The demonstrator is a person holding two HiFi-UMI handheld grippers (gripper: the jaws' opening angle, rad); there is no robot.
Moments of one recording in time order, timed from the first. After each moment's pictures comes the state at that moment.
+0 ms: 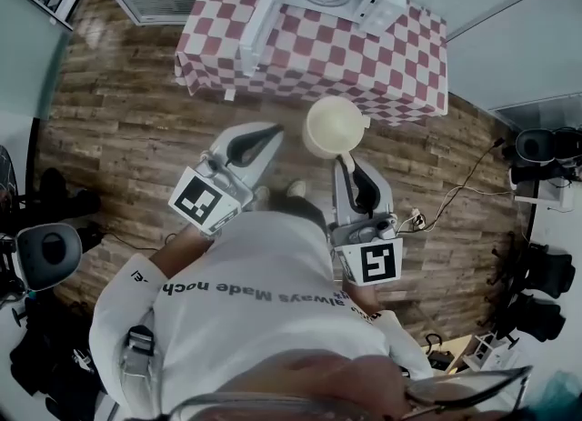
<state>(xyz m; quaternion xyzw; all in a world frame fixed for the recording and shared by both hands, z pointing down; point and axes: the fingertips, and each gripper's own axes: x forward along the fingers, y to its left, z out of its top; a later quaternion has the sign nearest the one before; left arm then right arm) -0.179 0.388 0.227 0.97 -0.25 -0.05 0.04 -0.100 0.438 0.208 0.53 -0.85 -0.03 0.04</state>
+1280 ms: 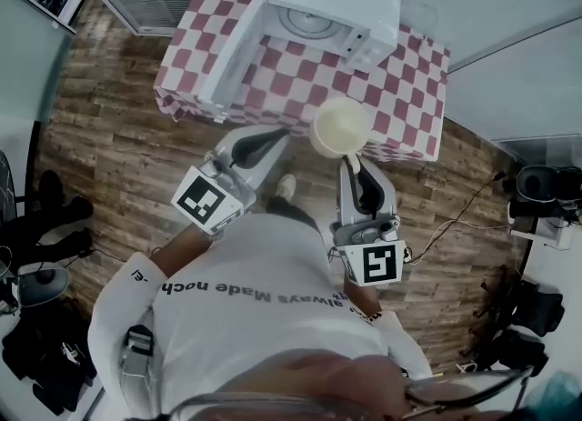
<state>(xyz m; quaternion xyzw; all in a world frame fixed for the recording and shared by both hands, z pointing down) -0.034 0.215 0.229 0.96 -0.27 -0.04 0.05 0.048 0.254 0.211 0.51 -0.86 -0.04 0.03</state>
